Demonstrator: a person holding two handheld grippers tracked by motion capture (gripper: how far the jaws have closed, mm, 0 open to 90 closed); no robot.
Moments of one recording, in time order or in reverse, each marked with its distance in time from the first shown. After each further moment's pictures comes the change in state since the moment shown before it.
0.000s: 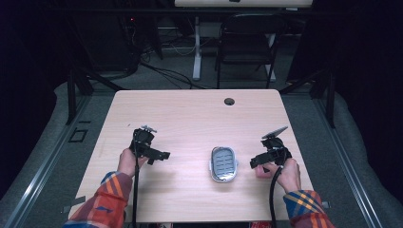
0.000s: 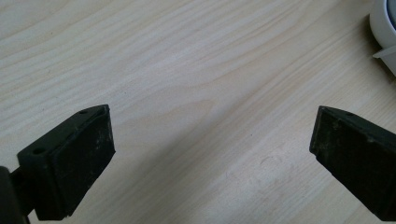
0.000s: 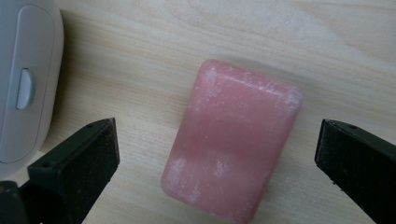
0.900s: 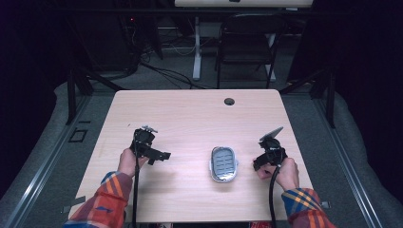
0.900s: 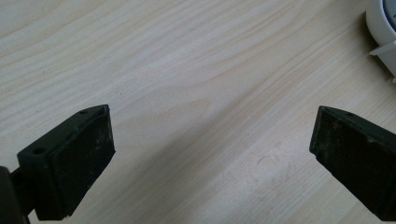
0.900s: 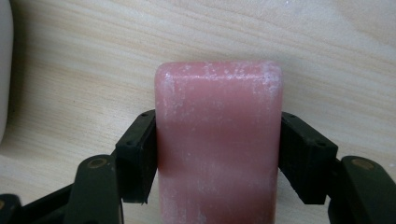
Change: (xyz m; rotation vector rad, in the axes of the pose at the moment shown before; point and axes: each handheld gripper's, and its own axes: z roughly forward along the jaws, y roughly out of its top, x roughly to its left) left arm -0.002 0.001 0.001 0.008 -0.007 0.008; right arm -0.002 0.005 0.016 0.075 -0.046 -0.002
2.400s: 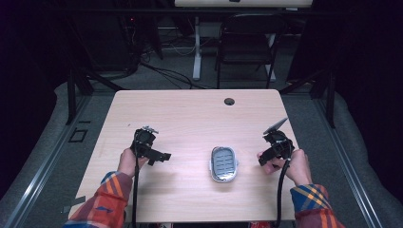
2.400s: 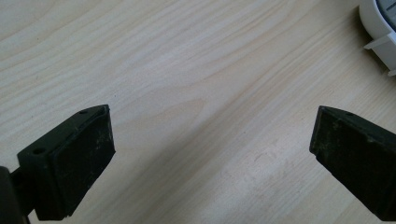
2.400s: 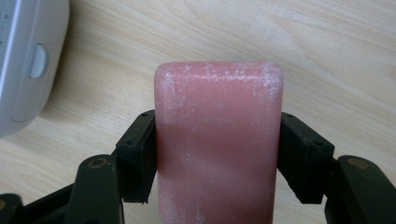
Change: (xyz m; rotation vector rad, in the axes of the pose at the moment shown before) left arm -0.001 0.000 0.000 0.000 -0.010 0.031; right arm -0.003 0.005 -0.042 -0.018 -0.005 -0.120
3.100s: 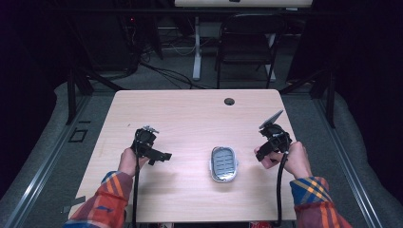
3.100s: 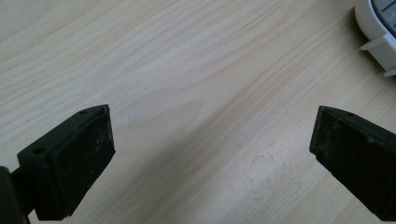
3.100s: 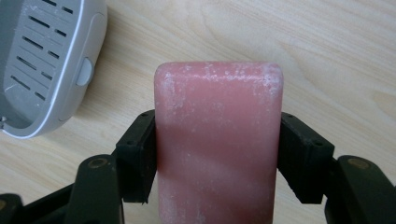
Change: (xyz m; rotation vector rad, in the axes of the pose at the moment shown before) left arm -0.001 0.002 0.001 0.000 -0.010 0.005; right arm 0.014 0.016 -0.021 0.013 -0.009 -0.061
